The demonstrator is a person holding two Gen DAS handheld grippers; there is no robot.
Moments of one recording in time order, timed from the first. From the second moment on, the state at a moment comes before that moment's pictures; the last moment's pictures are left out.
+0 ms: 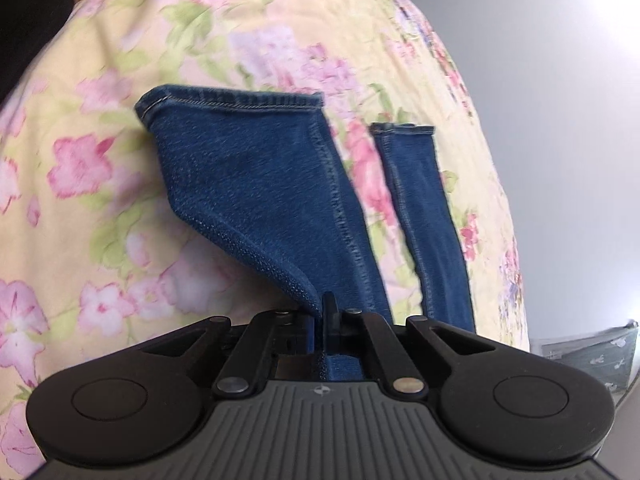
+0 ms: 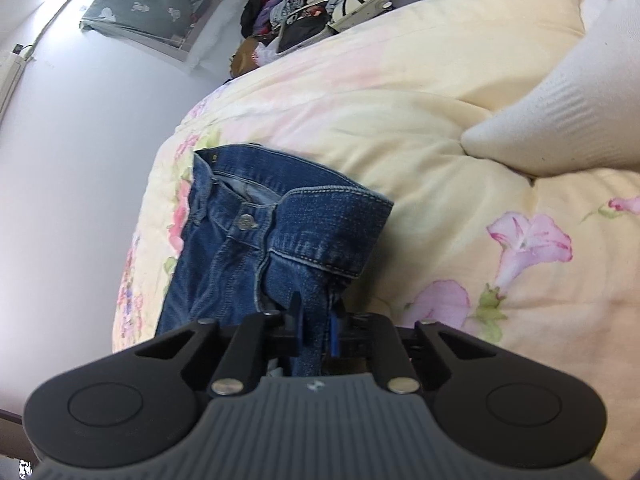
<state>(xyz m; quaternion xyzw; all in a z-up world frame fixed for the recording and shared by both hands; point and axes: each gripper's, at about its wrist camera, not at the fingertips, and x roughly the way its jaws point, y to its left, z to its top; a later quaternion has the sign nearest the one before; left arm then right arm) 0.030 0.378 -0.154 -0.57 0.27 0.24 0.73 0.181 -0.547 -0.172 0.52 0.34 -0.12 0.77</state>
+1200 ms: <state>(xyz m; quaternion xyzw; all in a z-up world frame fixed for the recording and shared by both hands) 0.322 0.422 -0.066 -0.49 0.36 0.22 0.76 0.432 -0.504 -0.061 0.51 0.34 -0.08 0.78</state>
